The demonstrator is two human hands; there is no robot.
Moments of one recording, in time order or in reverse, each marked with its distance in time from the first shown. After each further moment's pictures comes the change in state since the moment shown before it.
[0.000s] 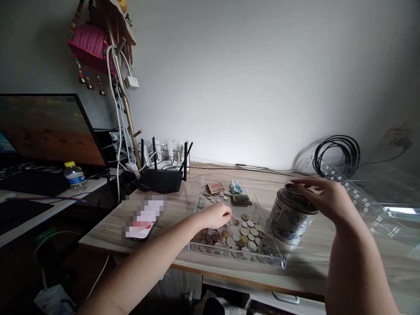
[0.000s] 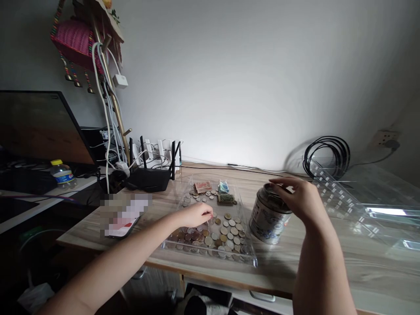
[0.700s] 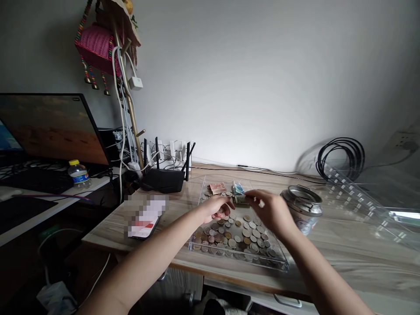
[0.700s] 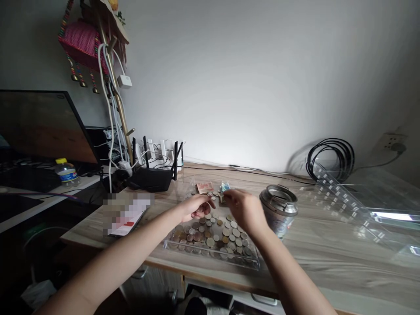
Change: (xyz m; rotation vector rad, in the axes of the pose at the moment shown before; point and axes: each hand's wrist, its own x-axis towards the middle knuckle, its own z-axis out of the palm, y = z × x) left_hand 0.001 0.001 -0.012 -1.066 -0.044 -0.165; right_hand -0.034 -0.065 0.076 0.058 -0.125 -0.404
